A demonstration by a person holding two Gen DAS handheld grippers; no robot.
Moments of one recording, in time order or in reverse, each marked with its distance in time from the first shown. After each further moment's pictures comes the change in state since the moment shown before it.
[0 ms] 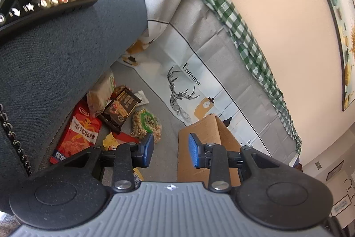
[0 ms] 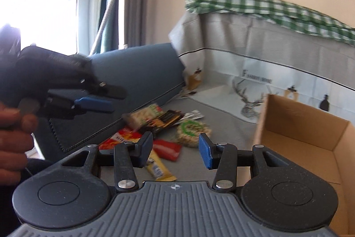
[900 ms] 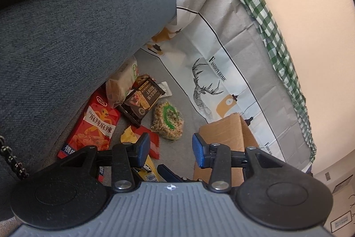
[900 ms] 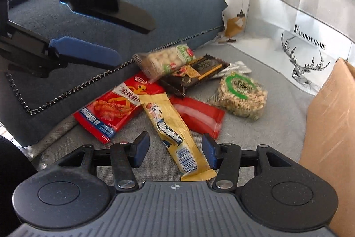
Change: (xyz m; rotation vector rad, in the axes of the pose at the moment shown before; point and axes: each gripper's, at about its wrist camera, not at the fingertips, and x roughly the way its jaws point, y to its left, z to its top) left arm 0.028 0.013 0.004 -0.083 0.051 0.120; right arm 0.141 0.024 -0.028 -0.074 0.271 0.103
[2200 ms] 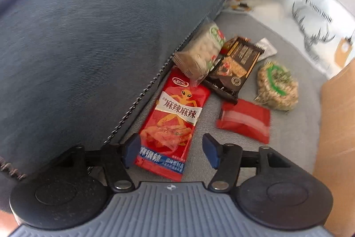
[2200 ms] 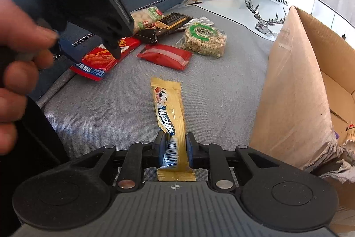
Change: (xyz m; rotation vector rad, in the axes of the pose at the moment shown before) left arm 0.081 -0.031 -0.022 0.263 0.138 0.772; right arm -0.055 0.000 -0.046 0.123 0.157 -0.124
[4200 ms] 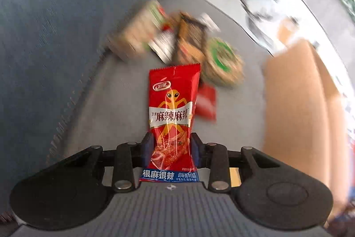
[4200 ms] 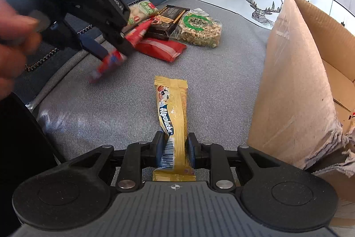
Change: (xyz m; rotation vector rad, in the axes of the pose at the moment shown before) left arm 0.008 0.025 0.009 0.082 0.176 -0.430; right arm 0.007 -0.003 0.001 0.037 0.030 0.000
